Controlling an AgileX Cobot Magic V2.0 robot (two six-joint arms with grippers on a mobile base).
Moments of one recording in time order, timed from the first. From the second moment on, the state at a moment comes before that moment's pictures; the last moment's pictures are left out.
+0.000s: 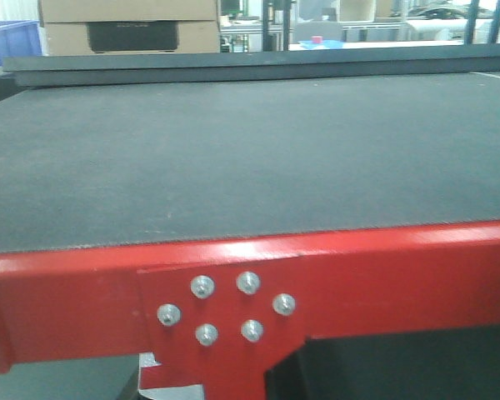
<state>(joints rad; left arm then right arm) 0.08 0.21 -0.39 -0.01 0.29 0.00 -0.09 0.30 -0.64 0.15 0.49 -0.16</state>
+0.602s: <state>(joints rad) 0.08 0.21 -0.39 -0.01 0.29 0.00 -0.09 0.30 -0.64 0.15 0.49 -0.16</state>
